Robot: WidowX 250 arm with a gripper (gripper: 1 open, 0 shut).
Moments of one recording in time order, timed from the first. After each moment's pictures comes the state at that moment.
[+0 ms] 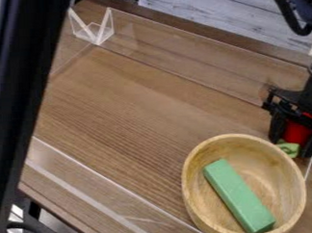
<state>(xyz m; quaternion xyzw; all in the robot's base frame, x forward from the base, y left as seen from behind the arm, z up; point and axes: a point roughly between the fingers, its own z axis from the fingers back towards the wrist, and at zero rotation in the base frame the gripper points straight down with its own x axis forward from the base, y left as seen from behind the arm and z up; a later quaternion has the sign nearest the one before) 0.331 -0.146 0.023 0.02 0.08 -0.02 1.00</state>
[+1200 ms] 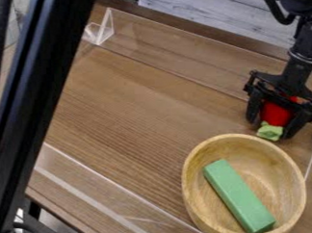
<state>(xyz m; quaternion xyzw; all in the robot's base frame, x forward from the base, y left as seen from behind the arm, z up) 0.356 -0.105 0.023 0.05 0.11 0.03 0.99</state>
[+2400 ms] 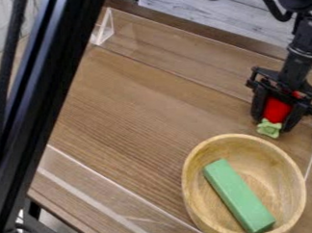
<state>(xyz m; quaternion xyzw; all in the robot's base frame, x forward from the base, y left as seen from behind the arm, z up) 0.367 -0.105 0.021 0.02 0.11 -0.02 0.99</state>
